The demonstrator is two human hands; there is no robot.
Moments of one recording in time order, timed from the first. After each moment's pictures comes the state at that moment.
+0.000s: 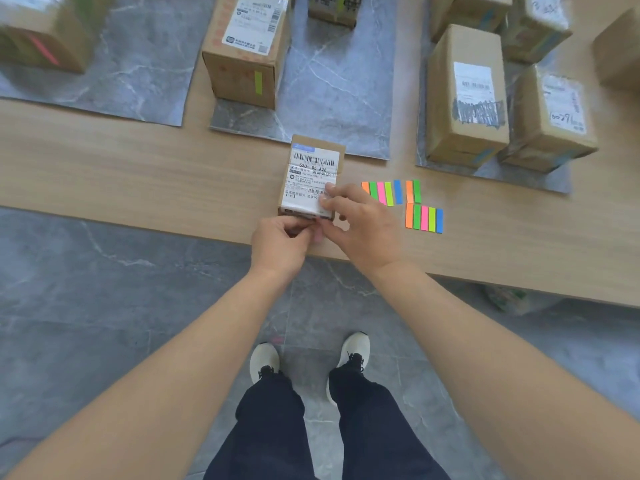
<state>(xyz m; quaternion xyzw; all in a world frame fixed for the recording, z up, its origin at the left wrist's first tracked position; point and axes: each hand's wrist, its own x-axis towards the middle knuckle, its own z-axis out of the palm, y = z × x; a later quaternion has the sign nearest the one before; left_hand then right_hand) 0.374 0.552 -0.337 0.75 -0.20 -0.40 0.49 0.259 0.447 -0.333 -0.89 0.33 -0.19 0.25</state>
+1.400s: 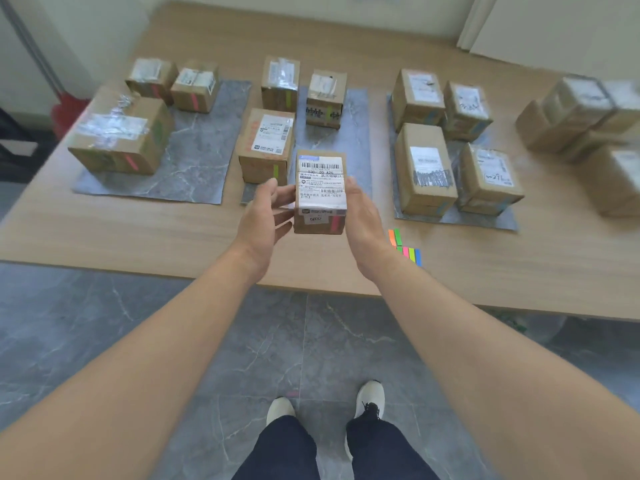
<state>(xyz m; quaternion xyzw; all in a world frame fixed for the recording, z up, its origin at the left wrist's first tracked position) 0.426 0.558 -0.169 0.62 -0.17 -0.45 0.62 0.302 0.477 -0.171 -0.56 0.48 -0.26 0.63</state>
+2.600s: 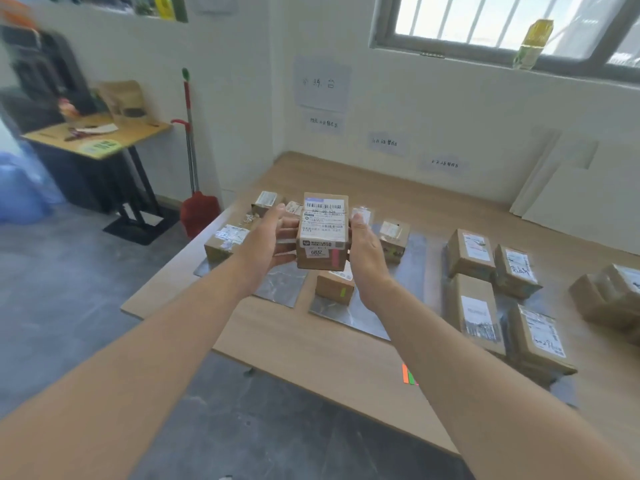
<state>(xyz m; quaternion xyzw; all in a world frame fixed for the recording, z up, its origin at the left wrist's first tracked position) 0.553 0.606 0.014 0.65 -0.18 -0.34 0.65 0.435 0.488 -0.003 -0.61 0.34 -0.27 0.66</state>
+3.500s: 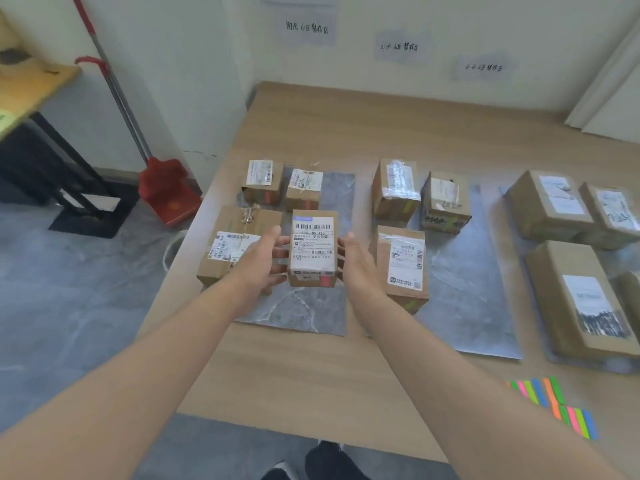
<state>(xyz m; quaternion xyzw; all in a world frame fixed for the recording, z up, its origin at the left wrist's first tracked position) 0.811 0.509 -0.129 0.72 -0.15 -0.46 0.49 0.680 0.418 -0.167 -0.51 0.52 -0.21 0.66</state>
